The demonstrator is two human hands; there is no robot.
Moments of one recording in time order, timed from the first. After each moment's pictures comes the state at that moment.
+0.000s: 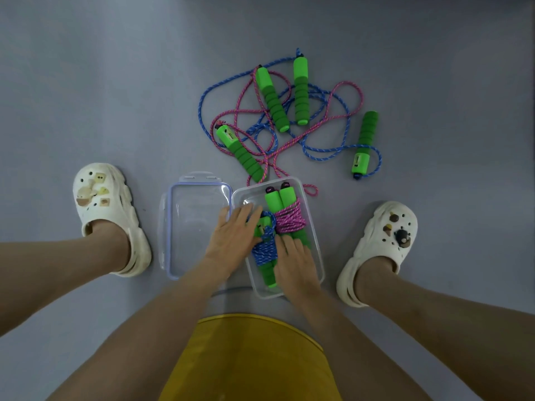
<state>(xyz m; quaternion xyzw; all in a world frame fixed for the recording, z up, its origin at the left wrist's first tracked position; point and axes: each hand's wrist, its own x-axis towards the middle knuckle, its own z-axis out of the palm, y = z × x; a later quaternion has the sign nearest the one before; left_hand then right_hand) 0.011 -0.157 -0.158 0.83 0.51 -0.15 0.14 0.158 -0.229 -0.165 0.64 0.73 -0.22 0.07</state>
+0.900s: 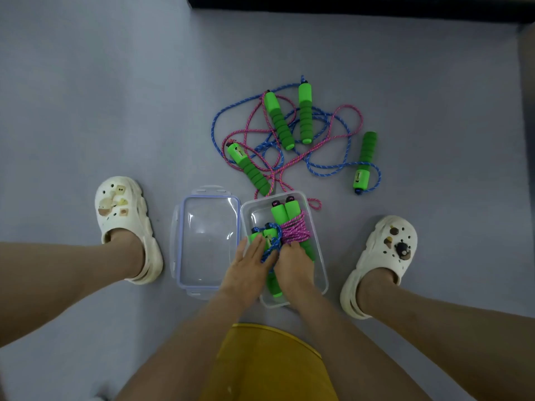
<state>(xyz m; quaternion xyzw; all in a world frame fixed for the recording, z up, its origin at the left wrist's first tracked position) 0.018 -0.209 -0.142 0.85 0.45 -0.24 0.16 0.137 -0.194 -0.133 0.73 0.57 -0.37 0.13</state>
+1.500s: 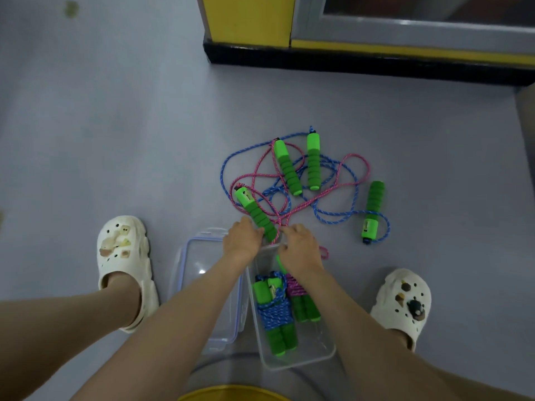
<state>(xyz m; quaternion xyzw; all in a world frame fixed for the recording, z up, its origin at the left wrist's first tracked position) 0.020 -0.044 -0.153 0.52 0.76 -0.03 0.39 0.149 -0.075 -0.133 0.69 0.63 -0.35 0.02</state>
